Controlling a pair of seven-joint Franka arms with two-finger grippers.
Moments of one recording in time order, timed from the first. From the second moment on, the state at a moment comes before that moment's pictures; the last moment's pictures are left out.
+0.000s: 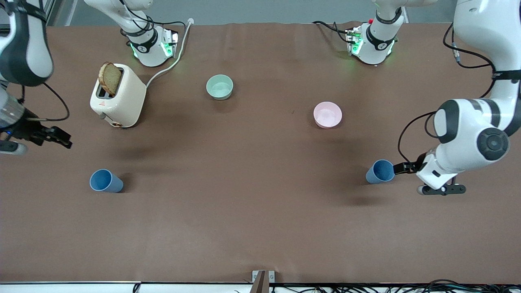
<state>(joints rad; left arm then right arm) -0.05 0.42 0.00 -1.80 -0.01 2.15 -0.06 -0.08 0.05 -0.10 -2.02 -0.02 2.16 -0.06</state>
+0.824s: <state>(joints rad) -0.06 0.49 0.00 -1.83 -0.01 2.23 -0.06 -0.07 0.39 -0.09 -1.96 -0.02 2.44 -0.06</state>
